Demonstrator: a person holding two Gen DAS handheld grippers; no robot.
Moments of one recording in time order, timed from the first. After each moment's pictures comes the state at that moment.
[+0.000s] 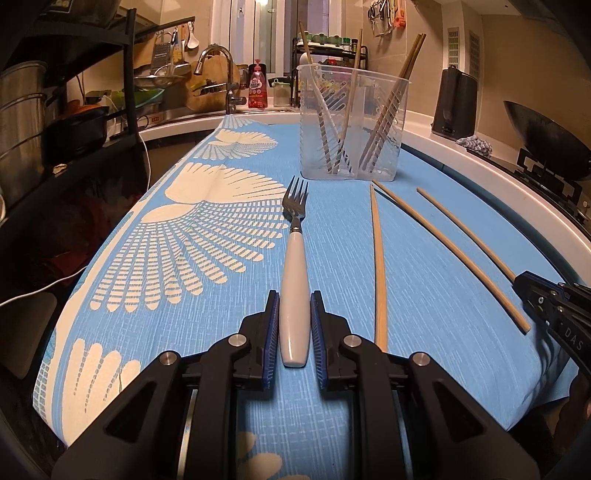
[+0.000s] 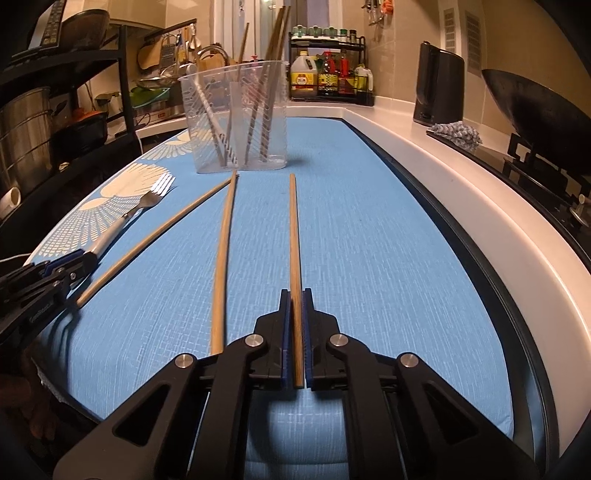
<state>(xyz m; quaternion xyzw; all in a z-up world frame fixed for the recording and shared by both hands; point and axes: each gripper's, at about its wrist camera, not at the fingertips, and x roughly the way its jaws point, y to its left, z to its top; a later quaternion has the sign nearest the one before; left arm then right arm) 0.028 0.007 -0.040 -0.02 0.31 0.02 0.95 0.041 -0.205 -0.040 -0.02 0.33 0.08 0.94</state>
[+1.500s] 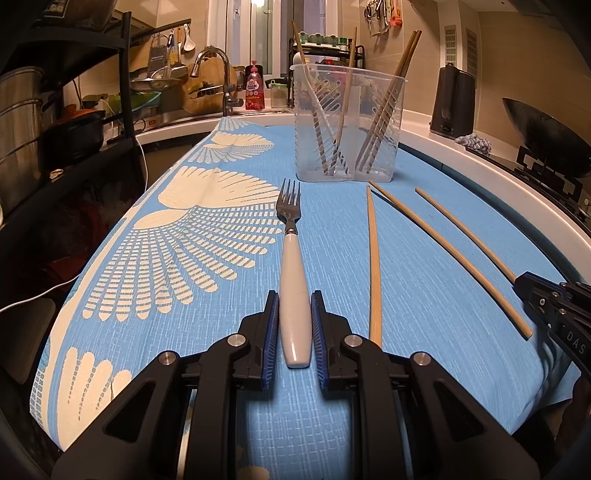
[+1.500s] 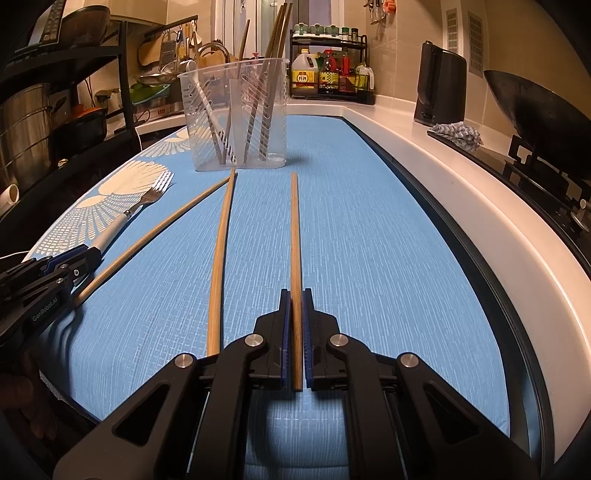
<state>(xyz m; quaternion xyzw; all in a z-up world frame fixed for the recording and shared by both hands) 0.034 0.001 -0.040 -0.01 0.31 0.02 0.95 0.044 -0.204 -0.039 -0.03 0.33 0.08 0.94</state>
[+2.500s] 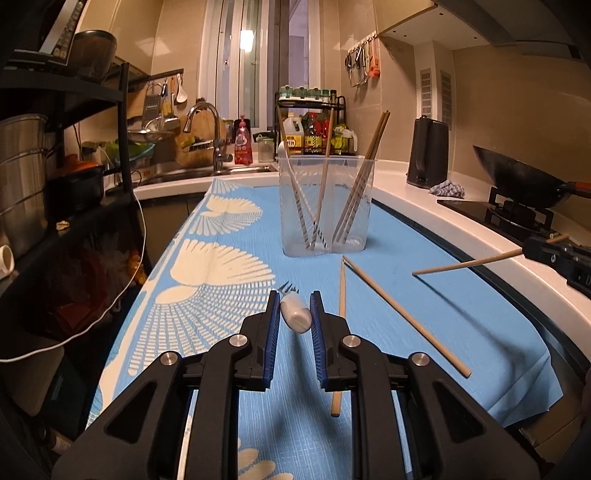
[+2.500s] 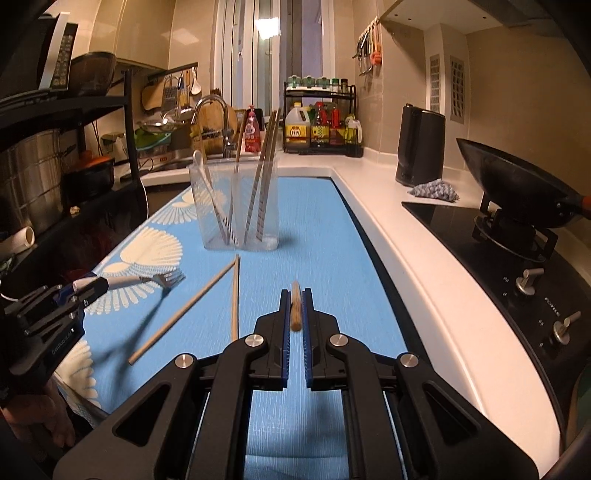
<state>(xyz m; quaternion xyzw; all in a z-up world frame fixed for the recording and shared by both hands) 0.005 0.001 0.025 0.00 0.21 -0.01 0.98 0.010 -0.222 0.058 -0.02 0.25 0.08 0.97</state>
